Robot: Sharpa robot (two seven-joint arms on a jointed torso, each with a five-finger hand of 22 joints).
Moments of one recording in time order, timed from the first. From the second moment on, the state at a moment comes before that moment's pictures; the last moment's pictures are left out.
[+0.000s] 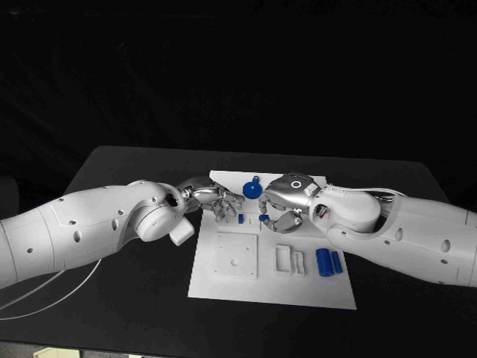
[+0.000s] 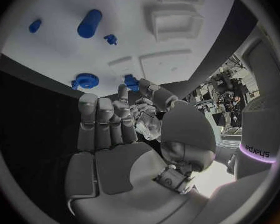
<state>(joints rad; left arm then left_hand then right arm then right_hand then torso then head) 1.28 -0.71 -0.14 1.36 -0.45 -0.04 -0.05 0.89 -0.07 0.52 -0.13 0.05 0.90 0.14 0.23 0.66 1.14 0.06 0.38 0.37 1.06 -0.05 1.08 0.55 0.05 0.86 -0.11 0.81 1.31 1.29 -0.66 -0.17 1.46 -1.90 -0.28 -0.08 0.86 -0.23 0.83 -0.20 0.26 1.05 0.09 0.34 0.46 1.07 -0.02 1.37 0.87 1.08 -0.11 1.29 1.09 0.21 1.06 -0.05 1.22 1.15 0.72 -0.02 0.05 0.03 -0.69</state>
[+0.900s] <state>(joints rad) 1.28 -0.69 -0.14 1.37 -0.53 -0.01 -0.15 0.80 -0.18 0.55 0.05 0.05 0.86 0.16 0.21 0.65 1.14 0.06 0.38 0.38 1.06 -0.05 1.08 0.55 0.05 0.87 -0.11 0.81 1.31 1.31 -0.66 -0.15 1.51 -1.89 -0.27 -0.10 0.87 -0.24 0.83 -0.20 0.26 1.05 0.09 0.34 0.46 1.07 -0.02 1.37 0.87 1.08 -0.11 1.29 1.09 0.21 1.06 -0.05 1.22 1.15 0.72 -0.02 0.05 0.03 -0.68</state>
